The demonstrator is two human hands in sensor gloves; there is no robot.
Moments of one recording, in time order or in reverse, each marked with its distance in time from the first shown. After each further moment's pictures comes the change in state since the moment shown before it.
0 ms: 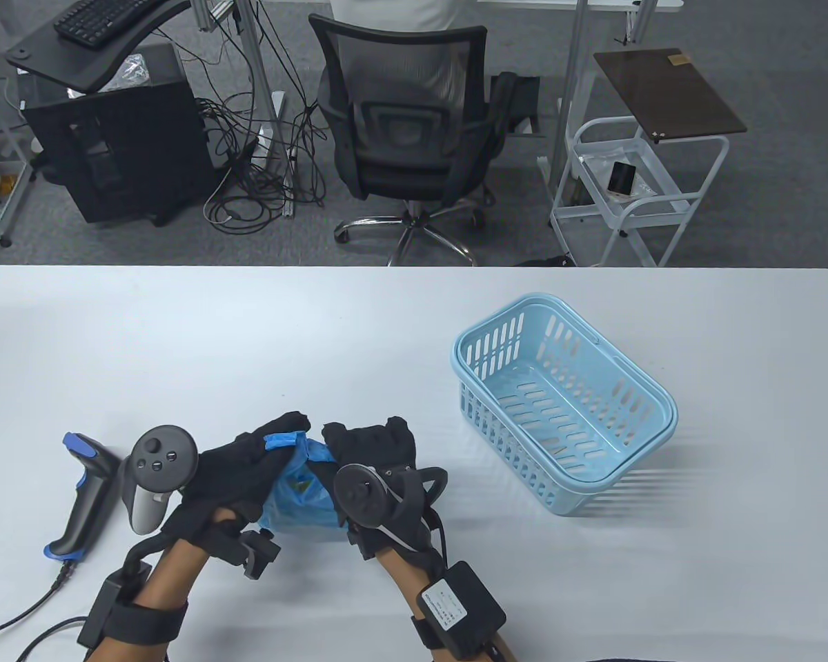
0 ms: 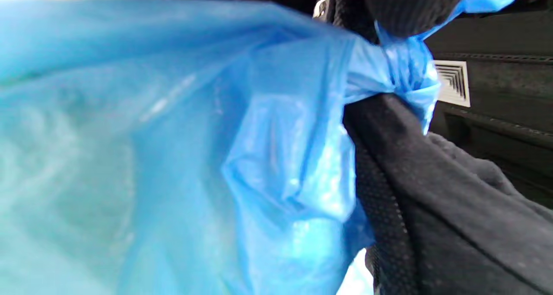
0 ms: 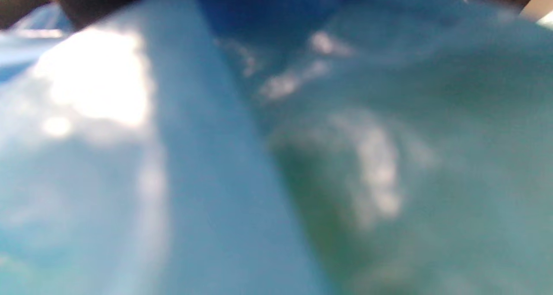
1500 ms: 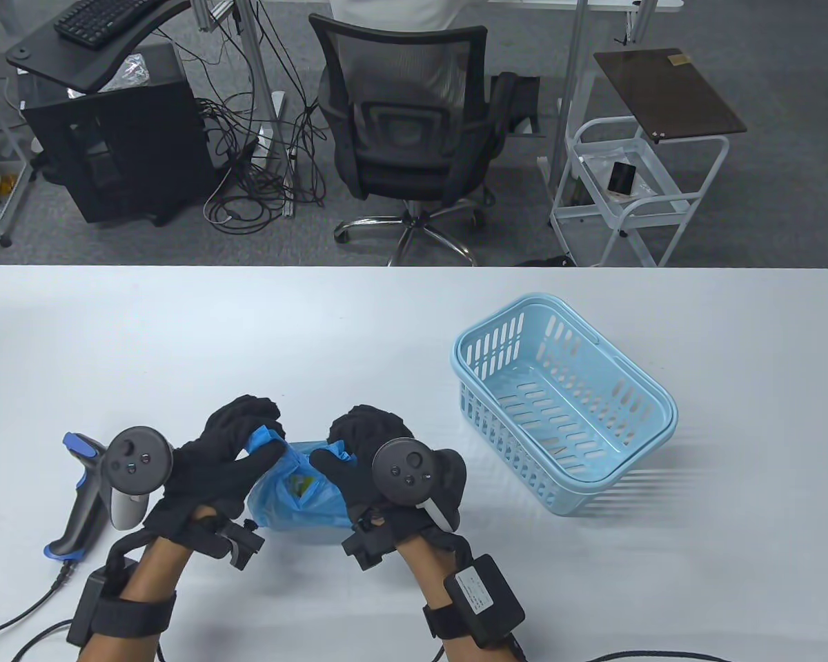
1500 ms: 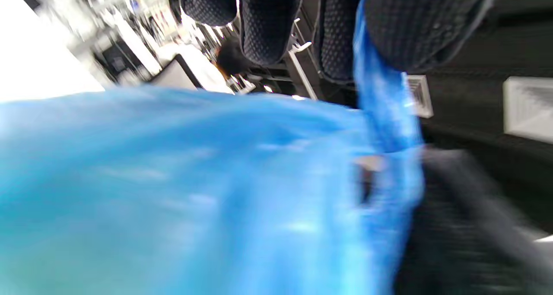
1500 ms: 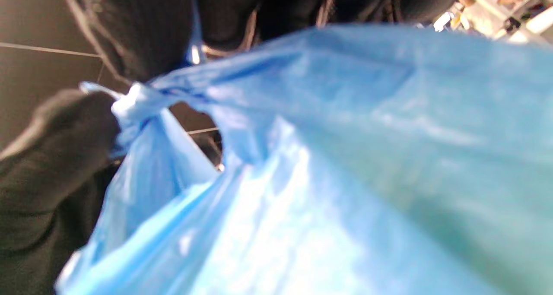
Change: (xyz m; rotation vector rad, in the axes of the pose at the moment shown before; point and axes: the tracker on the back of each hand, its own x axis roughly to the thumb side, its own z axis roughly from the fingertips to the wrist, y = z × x) left_hand 0.003 0.024 0.005 0.135 -0.098 -0.177; right_hand -0.019 -0.016 -0.012 0.145 0.047 -0.379
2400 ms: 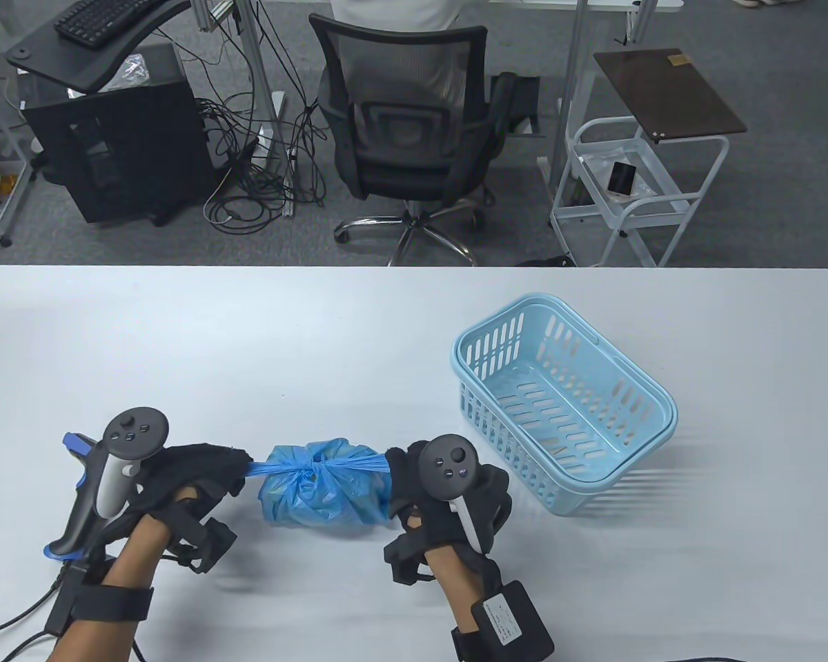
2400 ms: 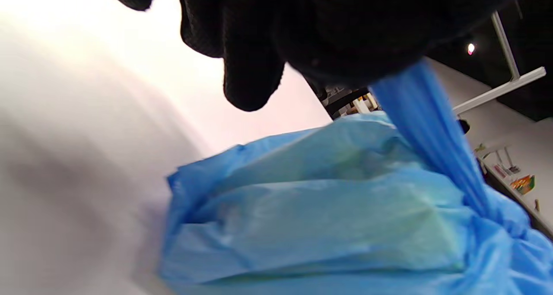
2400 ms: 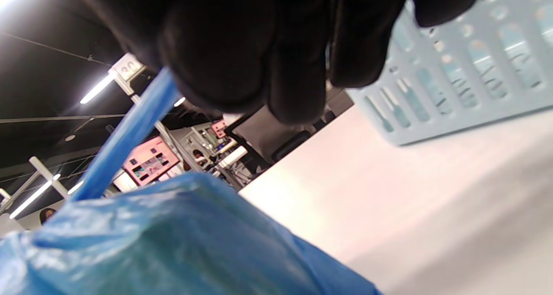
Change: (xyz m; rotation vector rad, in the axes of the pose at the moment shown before) left_hand -0.076 0.007 -0.003 -0.239 0.535 0.076; right_hand -0.045 -0.032 0.027 -0.028 0.518 0.184
